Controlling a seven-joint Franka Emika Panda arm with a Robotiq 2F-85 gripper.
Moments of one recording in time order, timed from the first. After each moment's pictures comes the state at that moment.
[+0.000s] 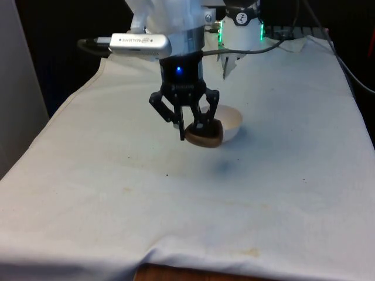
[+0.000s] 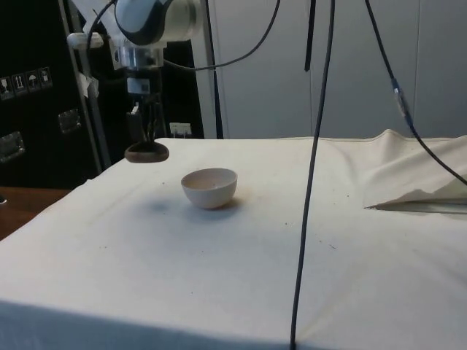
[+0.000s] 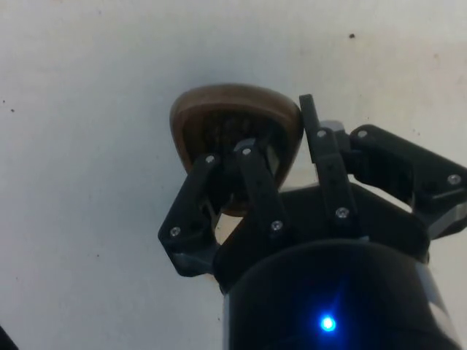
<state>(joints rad) -0.06 0.70 -0.09 -1.49 0.16 2.28 -0.32</state>
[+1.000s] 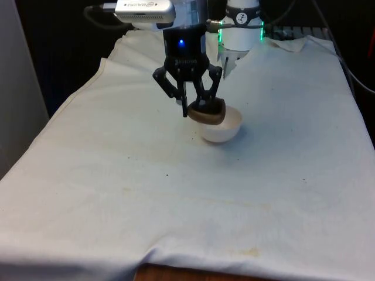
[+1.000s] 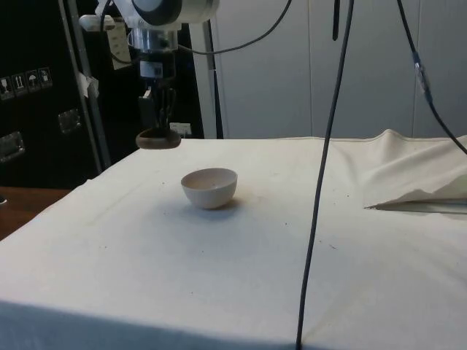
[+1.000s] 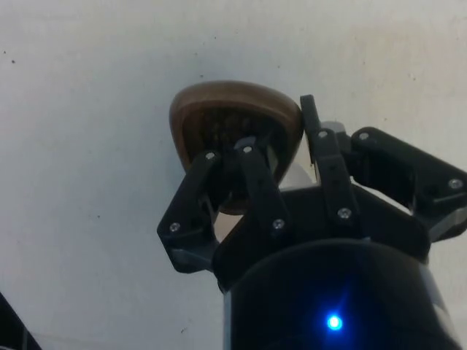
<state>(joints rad) -0.05 0.54 -0.10 -1.69 0.15 2.32 -0.28</state>
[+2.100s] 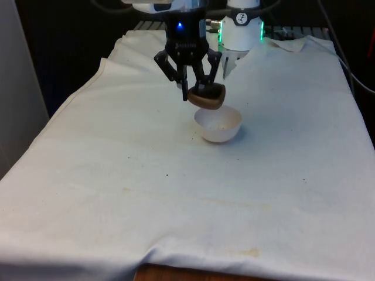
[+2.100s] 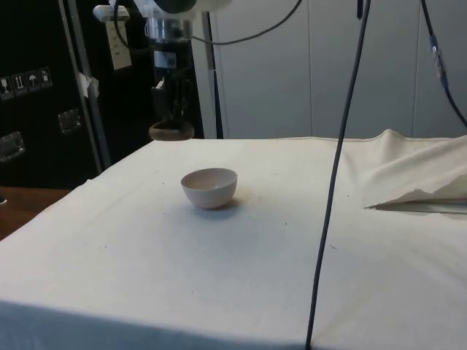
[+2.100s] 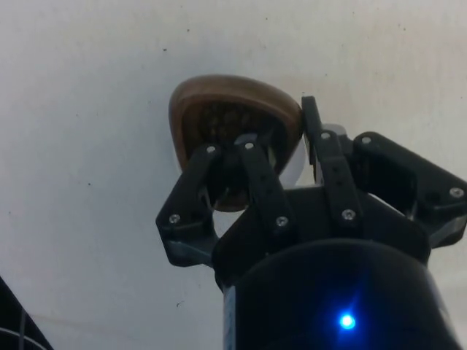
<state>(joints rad) -0.04 0.42 -0.12 -1.83 0.15 2.34 -0.19</state>
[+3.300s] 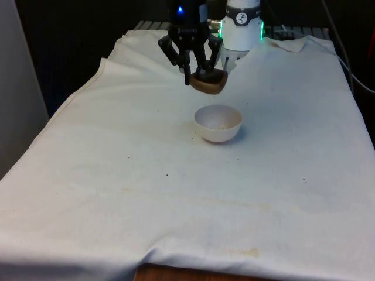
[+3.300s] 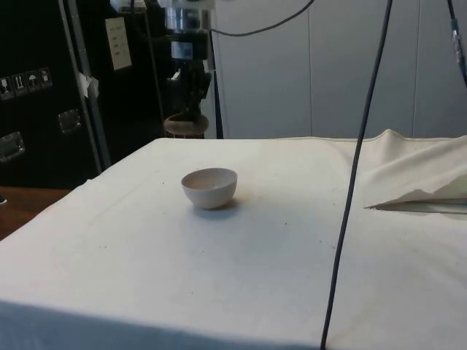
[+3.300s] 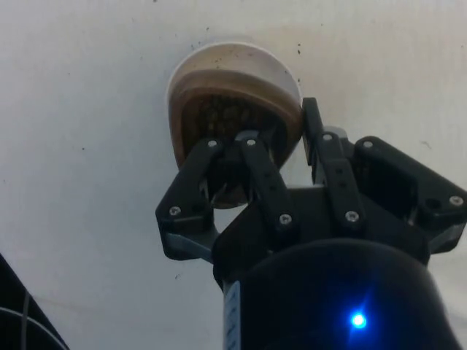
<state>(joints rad) -0.04 0.30 -0.13 -1.98 0.15 2.36 -0.11</state>
